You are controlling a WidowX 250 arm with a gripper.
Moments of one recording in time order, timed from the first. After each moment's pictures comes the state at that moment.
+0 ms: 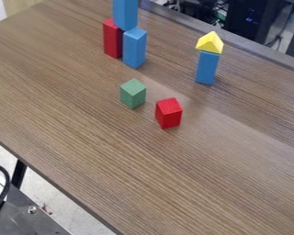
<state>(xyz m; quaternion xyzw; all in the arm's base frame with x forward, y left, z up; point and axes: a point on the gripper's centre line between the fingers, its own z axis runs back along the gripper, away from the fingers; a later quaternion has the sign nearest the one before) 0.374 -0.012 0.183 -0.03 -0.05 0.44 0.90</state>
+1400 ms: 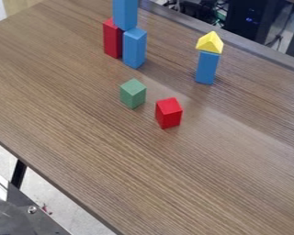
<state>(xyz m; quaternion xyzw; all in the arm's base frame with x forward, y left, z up) 0.369 0.110 0.177 0.06 -0.06 0.66 0.74</state>
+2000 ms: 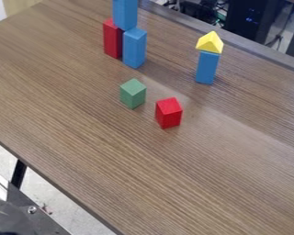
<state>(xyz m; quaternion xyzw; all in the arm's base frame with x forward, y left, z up) 0.367 0.127 0.158 0.03 -0.06 0.68 0.73</state>
